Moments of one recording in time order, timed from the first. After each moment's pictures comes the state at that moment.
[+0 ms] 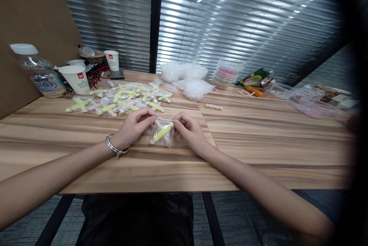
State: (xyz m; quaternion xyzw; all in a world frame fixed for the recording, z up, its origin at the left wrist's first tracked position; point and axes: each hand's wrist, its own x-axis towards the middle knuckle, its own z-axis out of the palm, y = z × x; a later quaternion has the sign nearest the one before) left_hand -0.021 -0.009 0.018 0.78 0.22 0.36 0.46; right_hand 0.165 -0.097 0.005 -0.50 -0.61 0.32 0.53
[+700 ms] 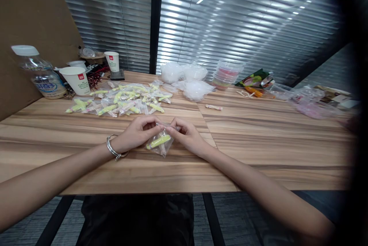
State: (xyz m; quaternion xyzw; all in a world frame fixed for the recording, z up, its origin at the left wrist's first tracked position) left_hand -0.018 -0.014 0.019 0.84 0.21 0.26 0.43; right_hand 0.161 -0.099 0.009 -0.49 -0.65 0.36 0.45
